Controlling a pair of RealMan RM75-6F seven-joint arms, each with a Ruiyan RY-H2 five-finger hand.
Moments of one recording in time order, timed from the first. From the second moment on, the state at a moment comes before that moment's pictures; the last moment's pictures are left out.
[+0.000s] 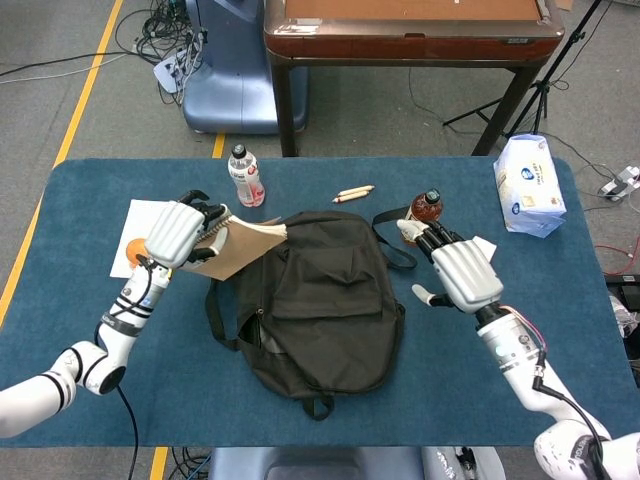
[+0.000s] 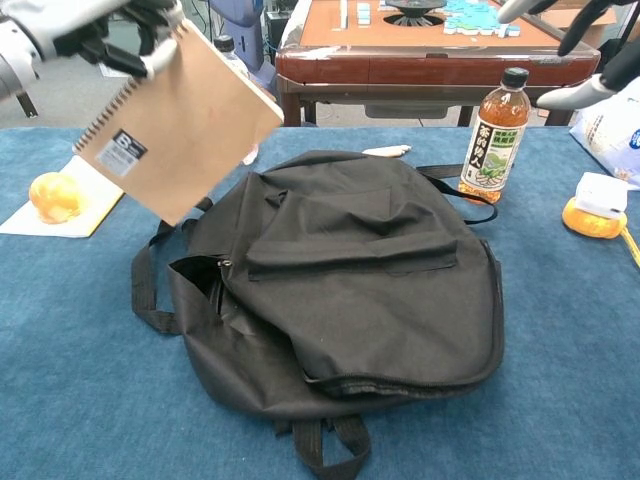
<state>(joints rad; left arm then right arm) -0.83 -1.48 -0.20 -1.14 1.44 1.20 -0.20 0.65 -1.02 0.15 -2.00 -1.15 1.15 -0.23</state>
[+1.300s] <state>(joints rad) -0.47 -1.13 -0.07 -1.62 1.23 1.25 -0.10 0.35 -0.96 0.03 -1.90 -1.29 1.31 -0.18</state>
